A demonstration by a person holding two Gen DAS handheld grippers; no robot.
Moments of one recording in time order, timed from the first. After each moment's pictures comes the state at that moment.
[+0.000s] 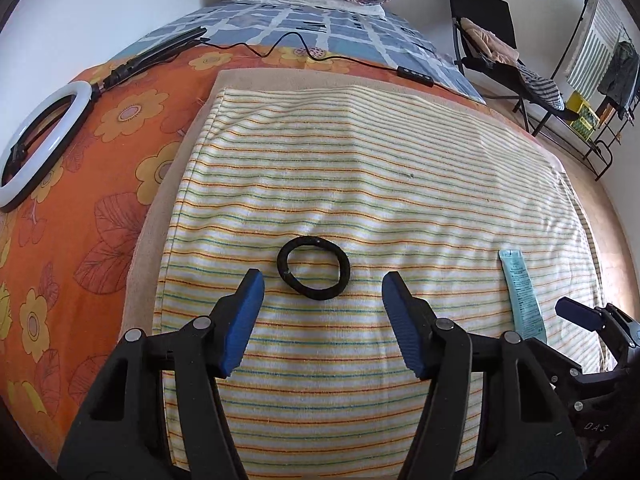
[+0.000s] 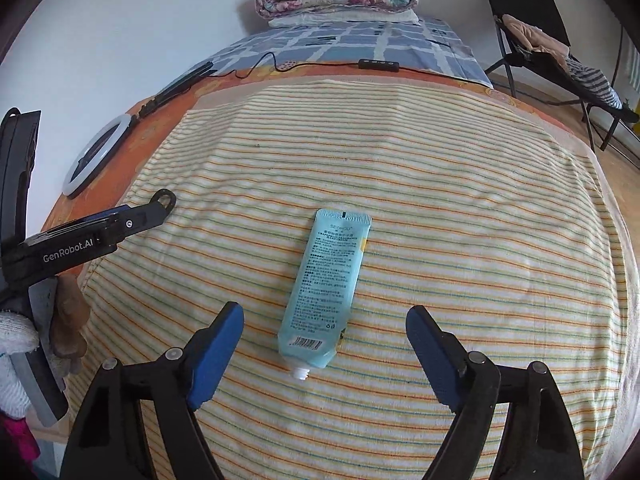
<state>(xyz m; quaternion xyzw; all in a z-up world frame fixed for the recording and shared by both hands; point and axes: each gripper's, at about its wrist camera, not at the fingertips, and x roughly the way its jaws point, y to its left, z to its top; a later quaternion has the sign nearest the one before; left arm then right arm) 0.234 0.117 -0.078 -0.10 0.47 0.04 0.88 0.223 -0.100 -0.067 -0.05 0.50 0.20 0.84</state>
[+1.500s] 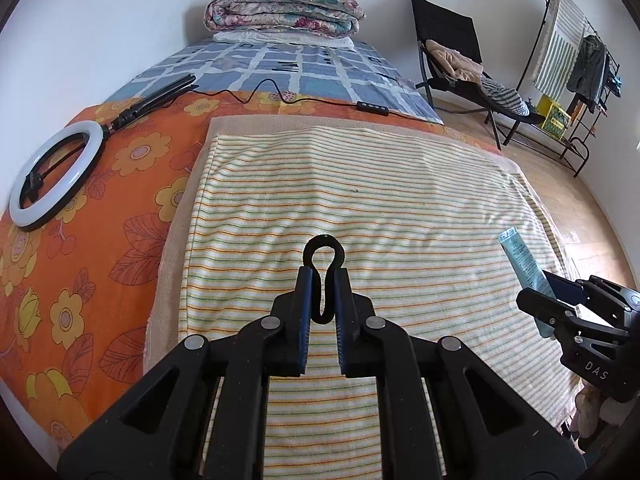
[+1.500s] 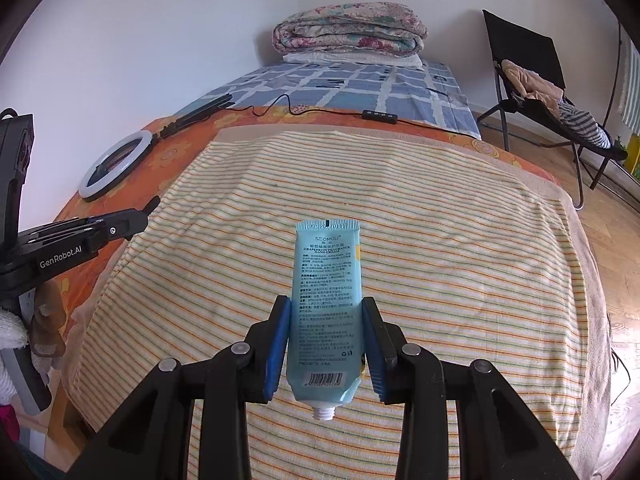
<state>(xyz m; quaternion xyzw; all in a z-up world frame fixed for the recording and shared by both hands) 0.168 0.097 -0.015 -0.09 0.41 0.01 0.91 0.185 -0.114 -0.016 -0.07 0.43 0.21 0.88</state>
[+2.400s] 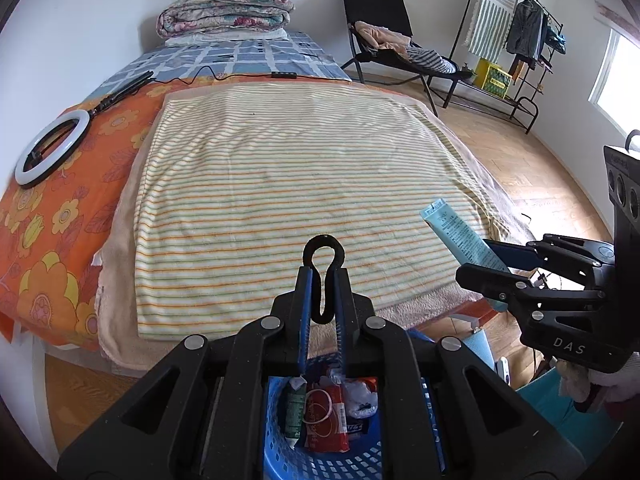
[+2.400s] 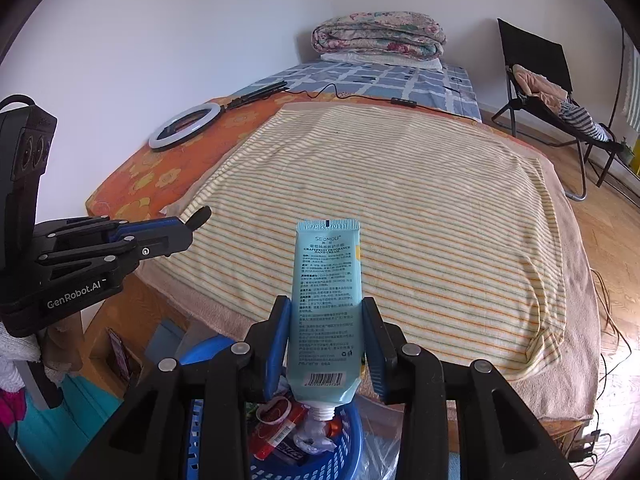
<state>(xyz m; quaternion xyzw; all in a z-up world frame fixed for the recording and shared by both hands) -0.024 -0.007 -0.002 -0.05 0.42 -0.08 0.90 0.003 -0.167 0.003 -0.08 0.43 0.26 0.86</state>
